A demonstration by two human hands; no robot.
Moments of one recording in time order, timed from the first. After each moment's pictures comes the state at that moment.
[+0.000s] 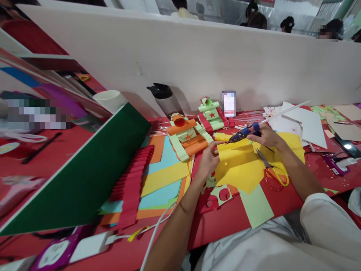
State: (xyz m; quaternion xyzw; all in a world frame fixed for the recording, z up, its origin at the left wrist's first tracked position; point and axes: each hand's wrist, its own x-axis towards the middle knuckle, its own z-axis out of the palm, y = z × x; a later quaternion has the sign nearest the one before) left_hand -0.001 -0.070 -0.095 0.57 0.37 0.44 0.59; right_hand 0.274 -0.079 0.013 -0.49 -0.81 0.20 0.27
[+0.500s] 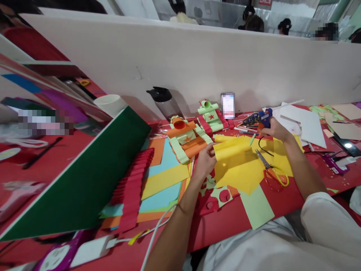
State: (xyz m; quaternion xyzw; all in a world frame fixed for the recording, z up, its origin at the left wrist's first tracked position) left_hand -0.007 -0.066 -0.086 0.55 0.37 0.44 0.60; right_hand 0.318 -0.076 0.019 -0.57 -0.67 0.31 0.37
